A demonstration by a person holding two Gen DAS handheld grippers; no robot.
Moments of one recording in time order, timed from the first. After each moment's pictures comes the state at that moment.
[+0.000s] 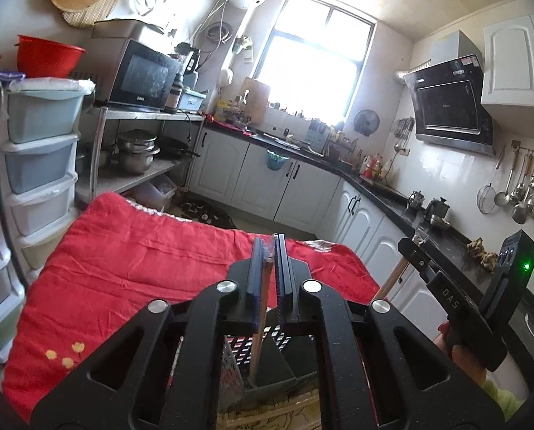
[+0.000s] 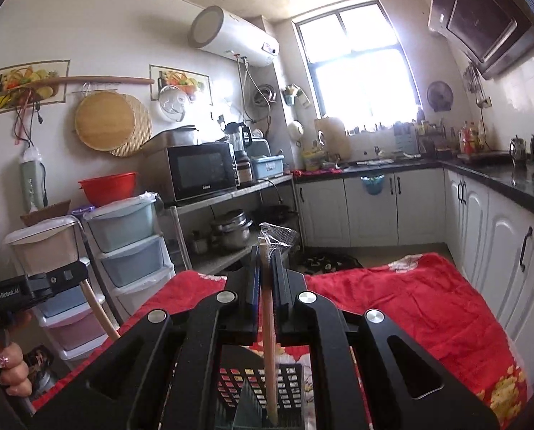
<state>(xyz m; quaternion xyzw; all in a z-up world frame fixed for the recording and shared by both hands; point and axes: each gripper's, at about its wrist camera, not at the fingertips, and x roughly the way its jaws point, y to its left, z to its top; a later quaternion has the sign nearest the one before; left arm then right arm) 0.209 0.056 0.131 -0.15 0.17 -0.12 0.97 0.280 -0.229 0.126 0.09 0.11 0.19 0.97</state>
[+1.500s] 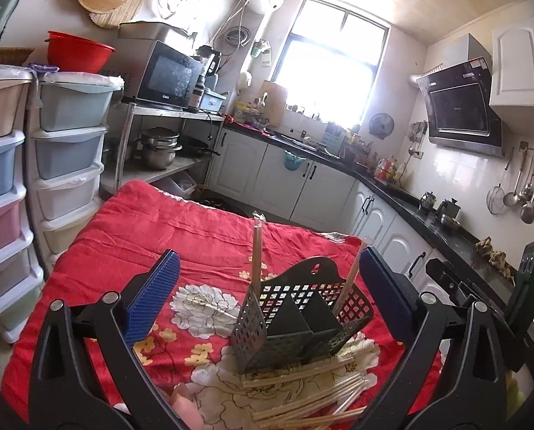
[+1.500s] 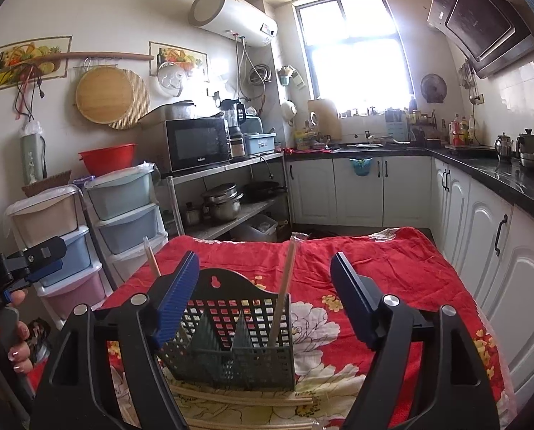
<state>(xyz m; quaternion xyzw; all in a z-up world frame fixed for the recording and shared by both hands) 0.151 0.069 0.113 -0.15 0.17 -0.08 0.97 0.207 -0.237 0.113 0.05 0.15 0.17 0.97</state>
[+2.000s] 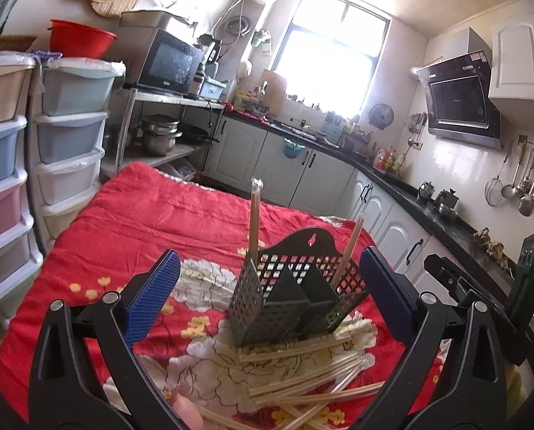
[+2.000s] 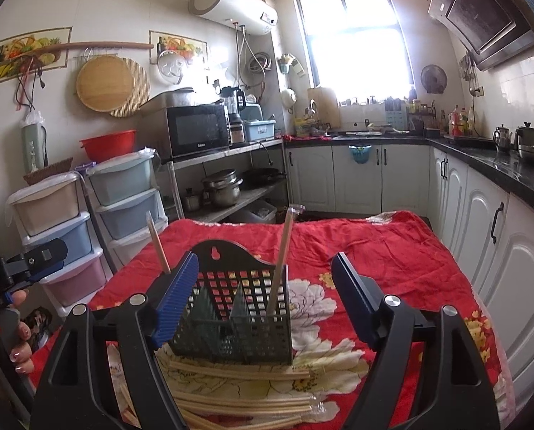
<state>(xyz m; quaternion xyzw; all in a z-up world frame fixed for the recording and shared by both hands) 0.134 0.062 0.090 -0.16 0.19 -0.09 0.97 0.190 -0.239 0.100 0.04 0.18 0.17 0.97</state>
